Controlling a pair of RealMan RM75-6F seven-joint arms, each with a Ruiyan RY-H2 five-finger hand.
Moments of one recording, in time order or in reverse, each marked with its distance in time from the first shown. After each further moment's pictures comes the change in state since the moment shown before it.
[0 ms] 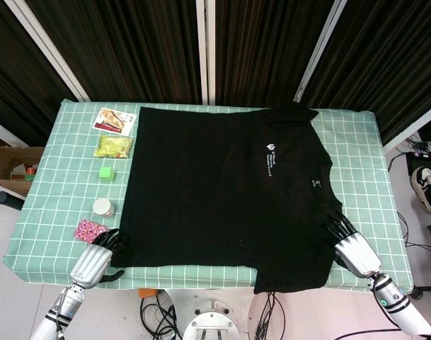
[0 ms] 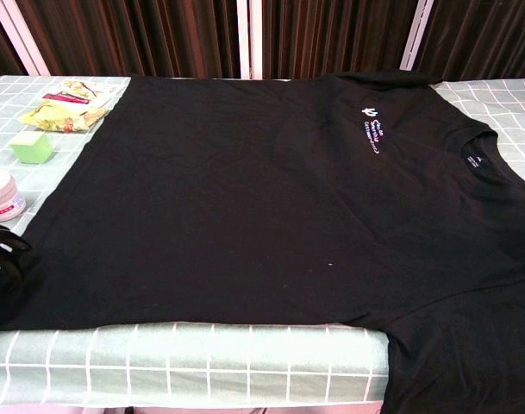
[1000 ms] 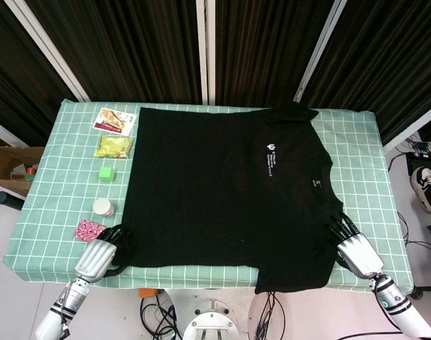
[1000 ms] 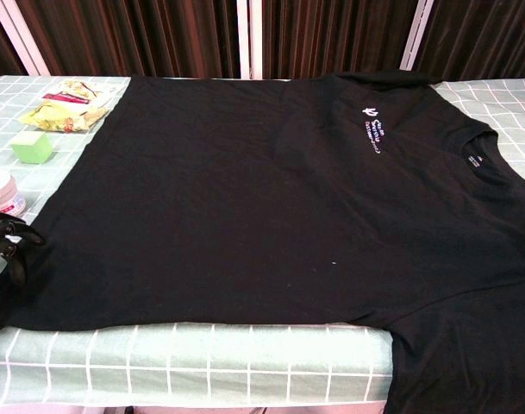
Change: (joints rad) left arm -0.036 -0.005 -0.025 -0.013 -0.026 -0.040 -0.022; right arm -0.010 0.006 -0.003 -0.018 0.023 -0.011 0.004
